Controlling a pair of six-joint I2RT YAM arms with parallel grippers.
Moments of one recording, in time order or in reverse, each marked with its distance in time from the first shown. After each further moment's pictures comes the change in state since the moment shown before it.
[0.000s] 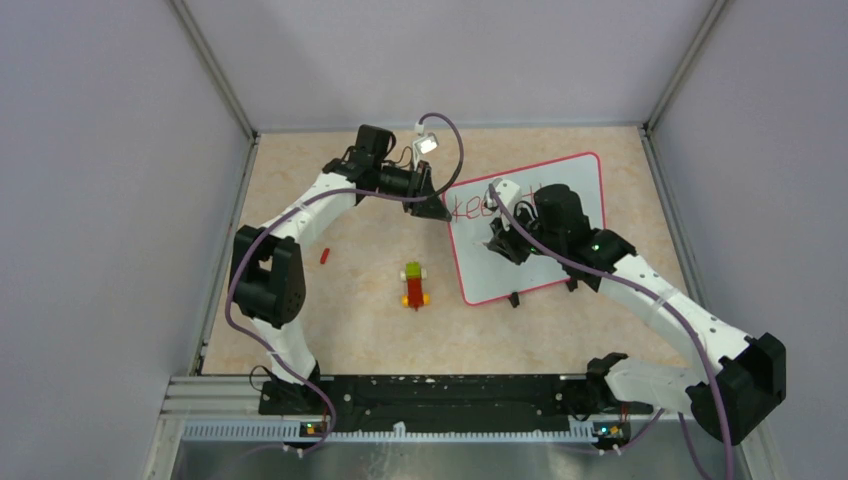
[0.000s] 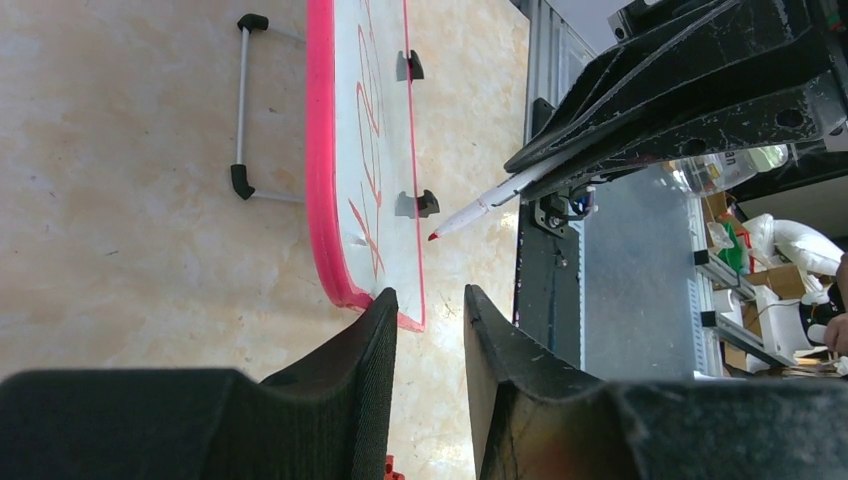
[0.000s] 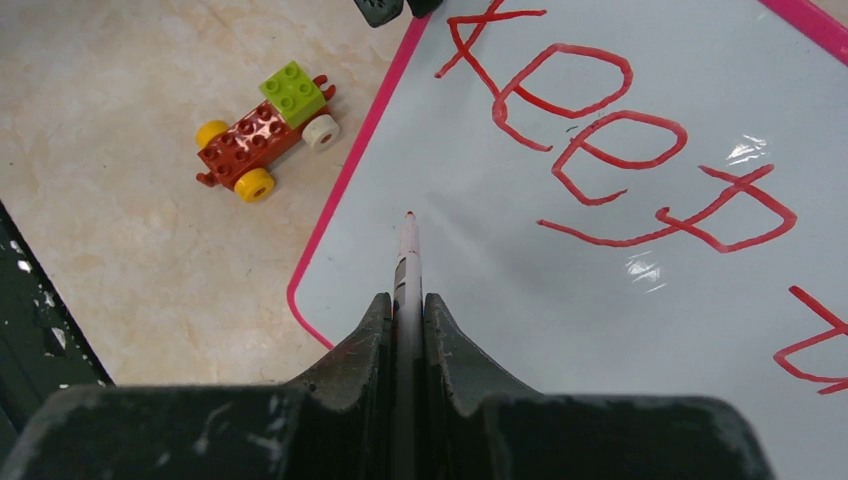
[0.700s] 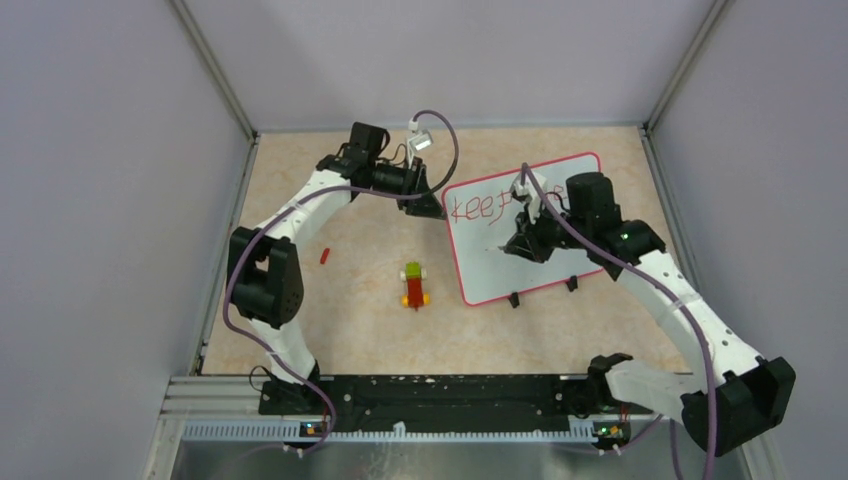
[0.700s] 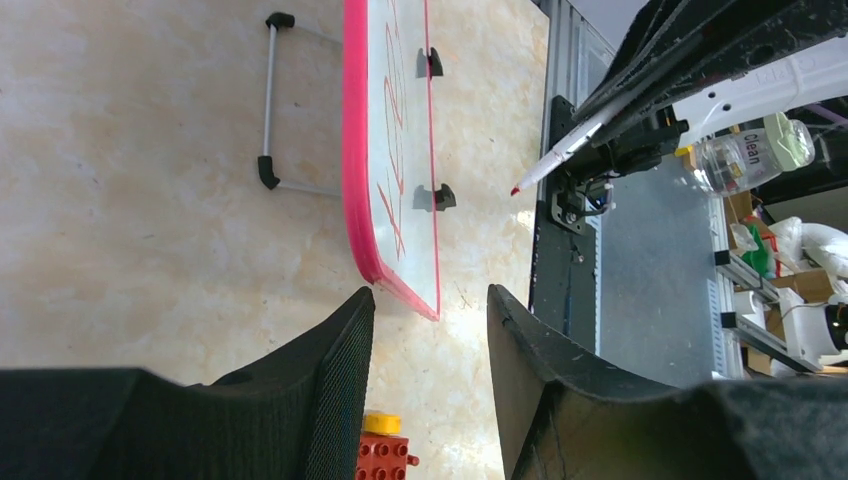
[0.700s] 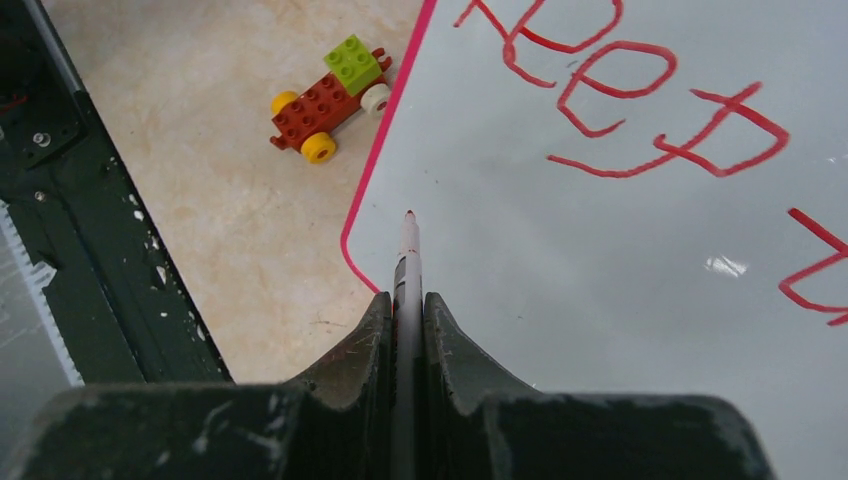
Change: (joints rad) left arm 0.022 -0.007 0.037 -0.063 -0.021 0.058; right arm -0.220 -0.036 0.087 -0.232 -0.281 -0.050
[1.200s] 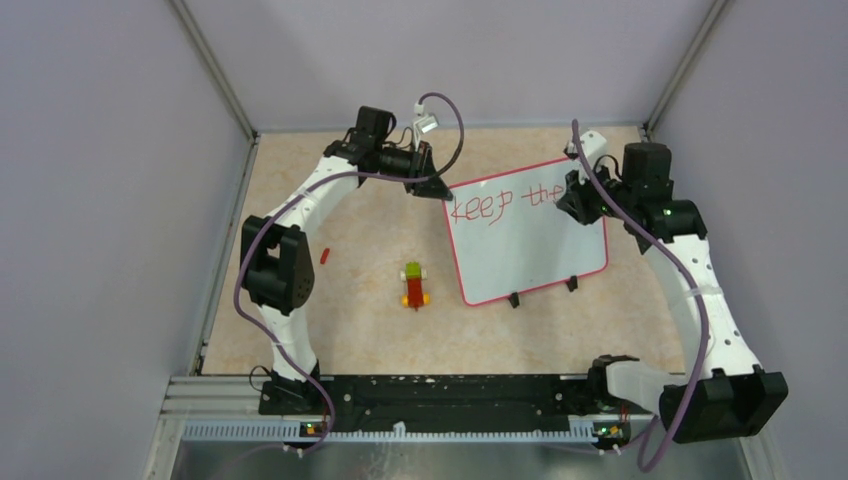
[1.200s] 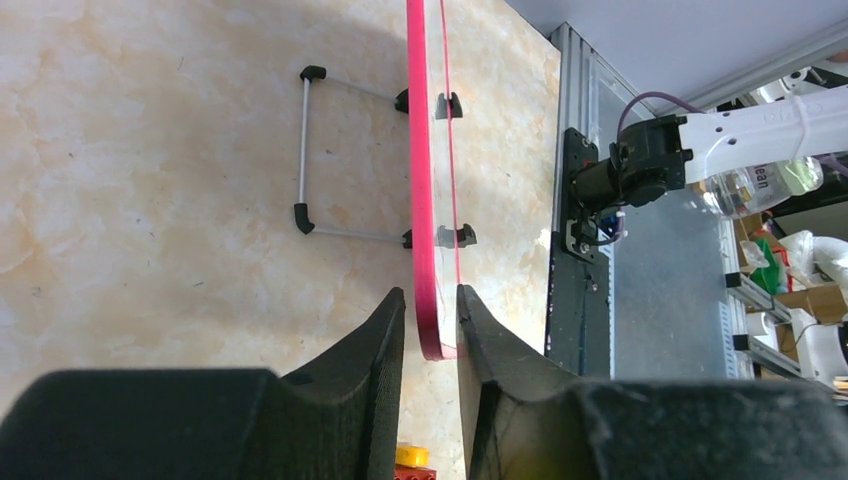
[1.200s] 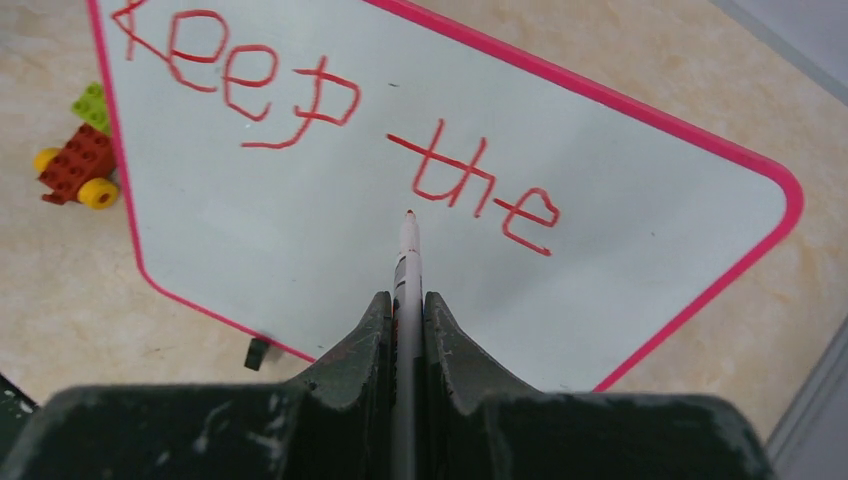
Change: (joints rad) left arm -0.003 0.115 0.164 0.010 -0.006 -0.054; right arm -0.293 0.058 0.175 -0.053 0.141 -0.106
